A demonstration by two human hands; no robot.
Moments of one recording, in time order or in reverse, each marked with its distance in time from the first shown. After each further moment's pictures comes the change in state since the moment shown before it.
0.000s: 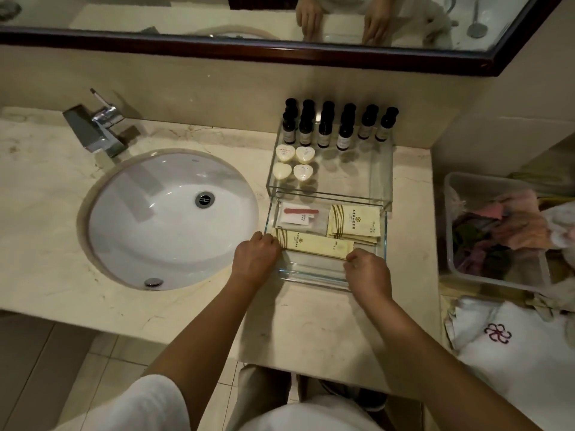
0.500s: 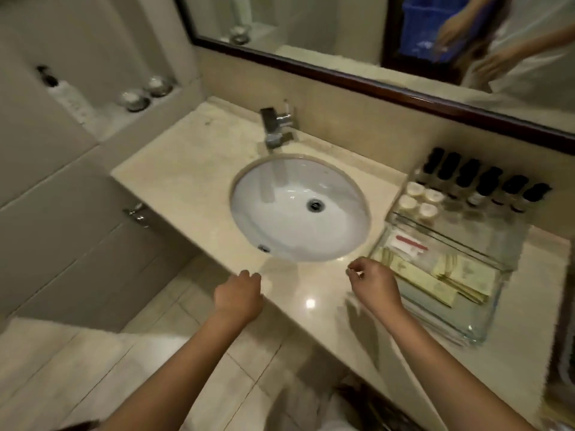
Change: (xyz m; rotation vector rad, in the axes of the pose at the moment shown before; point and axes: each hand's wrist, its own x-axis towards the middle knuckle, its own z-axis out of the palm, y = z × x) left_hand -0.223 -0.083 0.005 -0.304 -0.251 -0.746; right_hand -0.097 -0.134 0.047 -0.045 -0.243 -0.499
